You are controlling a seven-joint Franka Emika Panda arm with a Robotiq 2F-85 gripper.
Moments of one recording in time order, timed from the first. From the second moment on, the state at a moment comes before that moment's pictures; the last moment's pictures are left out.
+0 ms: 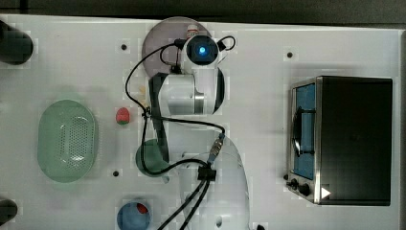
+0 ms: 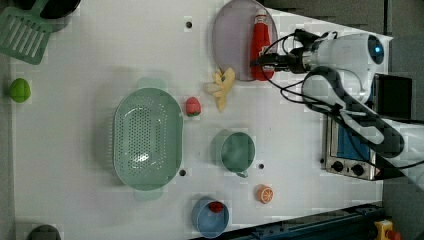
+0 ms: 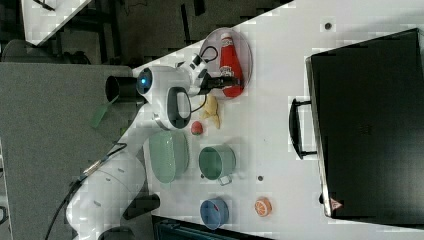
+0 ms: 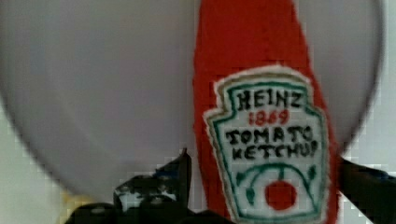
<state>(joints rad) -0.06 0.74 0.12 -1.75 -0.01 0.95 -0.67</state>
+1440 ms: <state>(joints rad) -0.05 0.57 0.11 -1.74 -0.01 0.84 -0.65</state>
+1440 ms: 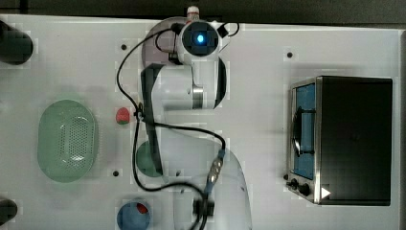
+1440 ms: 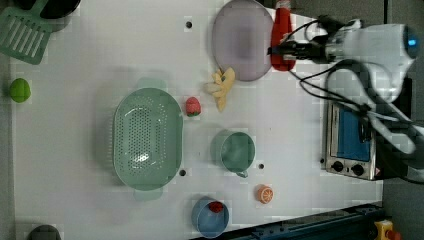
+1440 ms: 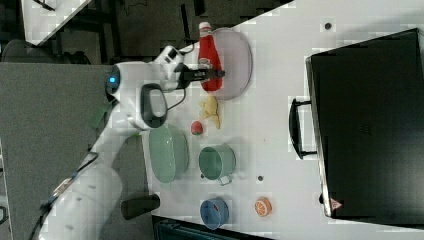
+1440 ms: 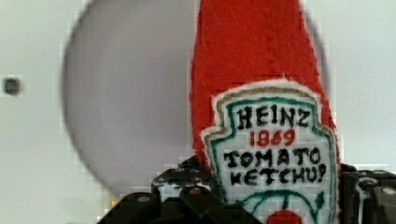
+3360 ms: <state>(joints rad) -0.09 0.23 0.03 -2.43 -0.01 1.00 -0.46</state>
